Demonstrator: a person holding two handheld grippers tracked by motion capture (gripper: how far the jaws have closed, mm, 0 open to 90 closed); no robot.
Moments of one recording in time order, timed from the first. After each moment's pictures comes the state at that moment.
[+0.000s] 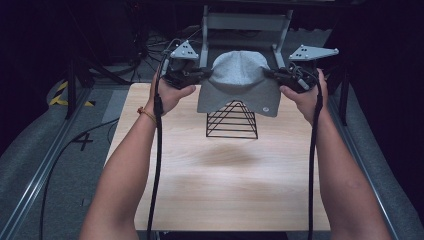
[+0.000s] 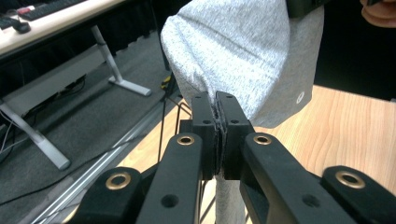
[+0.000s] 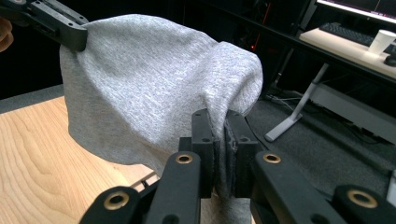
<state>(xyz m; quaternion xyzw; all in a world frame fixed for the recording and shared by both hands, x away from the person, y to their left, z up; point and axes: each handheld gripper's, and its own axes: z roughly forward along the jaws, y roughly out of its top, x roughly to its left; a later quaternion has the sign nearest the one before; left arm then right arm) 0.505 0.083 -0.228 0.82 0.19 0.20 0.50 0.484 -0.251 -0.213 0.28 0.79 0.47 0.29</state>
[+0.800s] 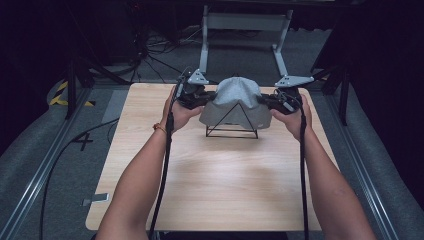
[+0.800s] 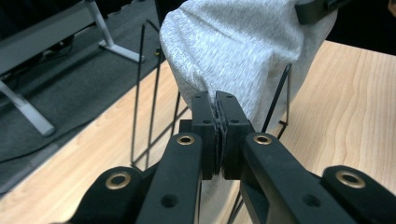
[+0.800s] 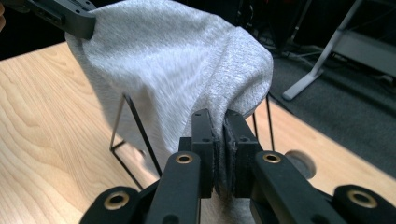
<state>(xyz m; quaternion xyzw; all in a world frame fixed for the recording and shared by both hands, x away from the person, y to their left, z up) 0.525 0.057 -0.321 0.84 0.23 0.16 0.47 0.503 -0.255 -0.310 0.32 0.81 0.43 0.23</state>
